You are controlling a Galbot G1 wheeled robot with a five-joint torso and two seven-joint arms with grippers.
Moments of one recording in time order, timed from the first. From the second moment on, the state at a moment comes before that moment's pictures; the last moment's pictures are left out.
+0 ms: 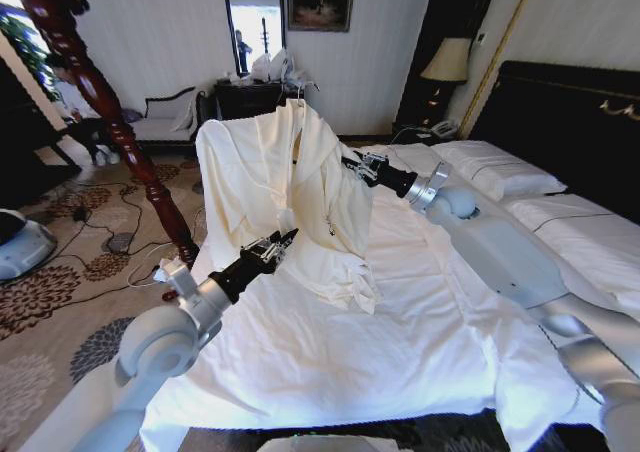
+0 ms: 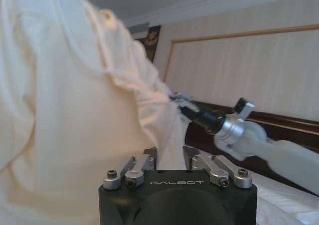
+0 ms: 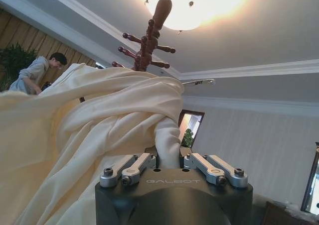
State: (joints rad) left arm 1.20 -0.81 -0.40 -2.47 -1.03 0.32 -0.06; right arm -0.14 0.77 -0.19 1.40 0.91 0.24 -0.70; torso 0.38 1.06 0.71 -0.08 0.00
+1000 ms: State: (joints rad) left arm 0.84 -0.49 -0.73 -2.39 -1.57 0.44 -0.39; right arm -0.22 0.75 -0.12 1.43 0.58 0.48 -0.52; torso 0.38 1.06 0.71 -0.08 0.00
